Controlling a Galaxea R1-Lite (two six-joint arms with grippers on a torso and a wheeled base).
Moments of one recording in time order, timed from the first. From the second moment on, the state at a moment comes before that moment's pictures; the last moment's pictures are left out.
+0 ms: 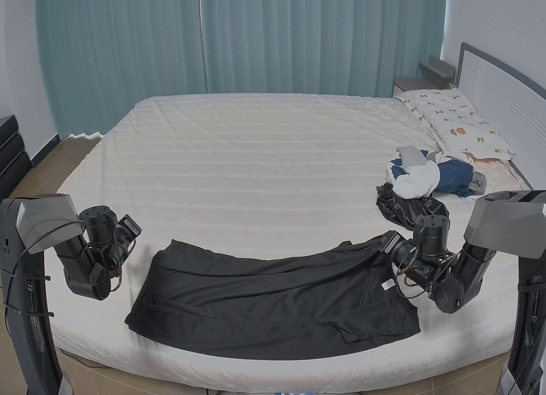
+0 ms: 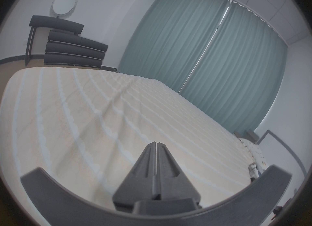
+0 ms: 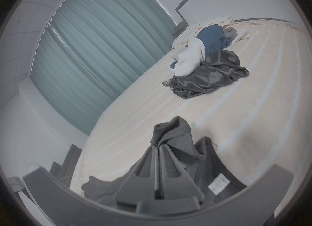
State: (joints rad) left arm 0.04 2.37 -0.77 -1.34 0.19 -0.62; right arm 0.30 2.30 -0.67 -1.27 -0.17 0.79
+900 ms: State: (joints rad) left arm 0.00 2.40 -1.02 -1.01 -0.03 -0.48; right arm 0.31 2.32 -0.55 -1.33 -0.11 0.74
